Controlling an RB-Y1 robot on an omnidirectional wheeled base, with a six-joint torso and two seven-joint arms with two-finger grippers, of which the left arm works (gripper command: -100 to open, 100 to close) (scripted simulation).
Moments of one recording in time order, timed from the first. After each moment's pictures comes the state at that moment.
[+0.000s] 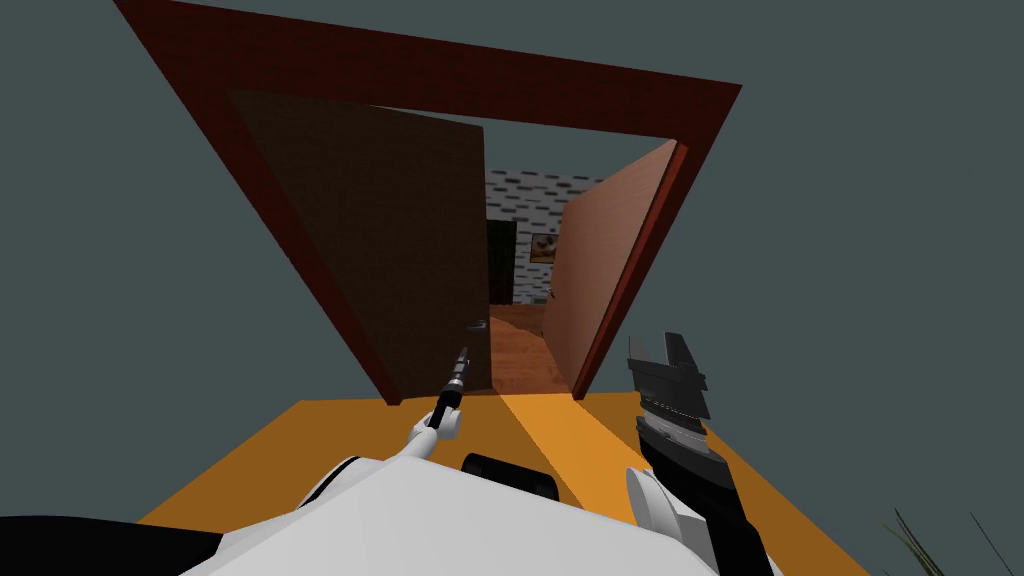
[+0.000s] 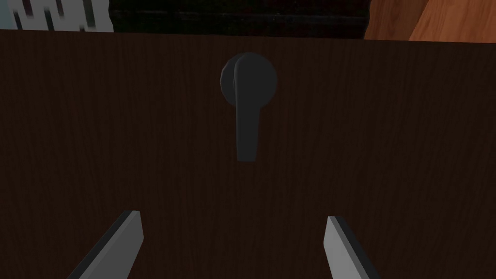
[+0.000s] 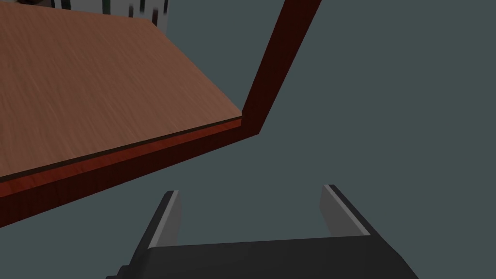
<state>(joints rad) -0.24 0.07 0.14 -0.50 0.16 -0.84 -0.06</state>
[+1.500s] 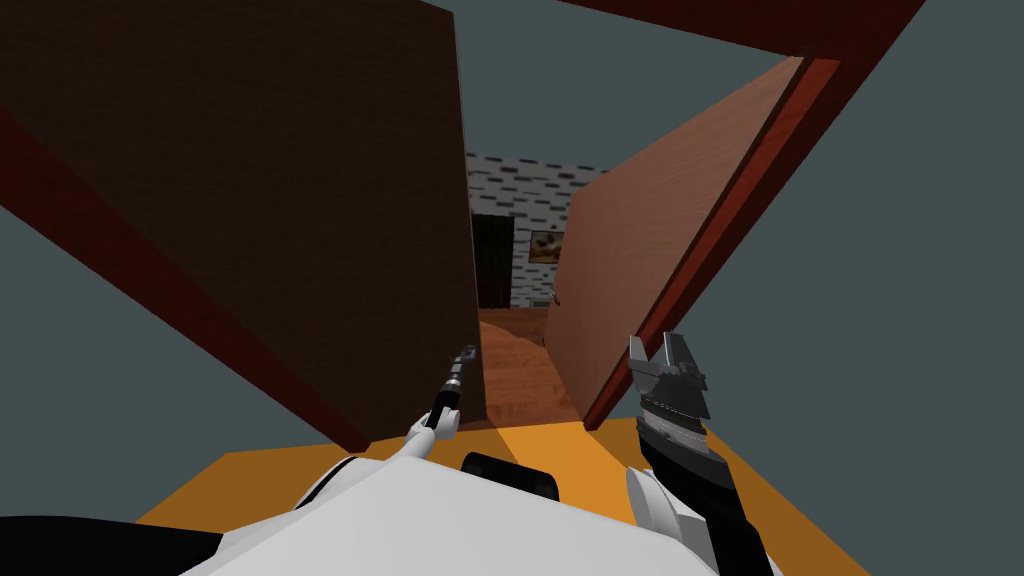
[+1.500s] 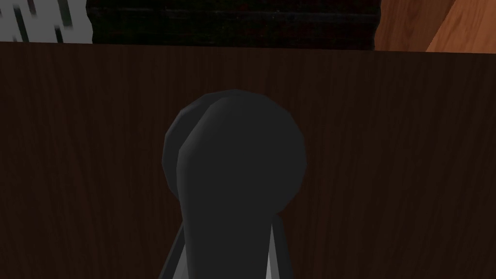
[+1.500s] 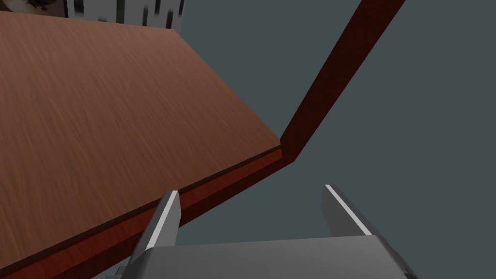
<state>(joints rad) -0.24 0.08 0.16 -0.50 0.17 -0.84 -0.06</state>
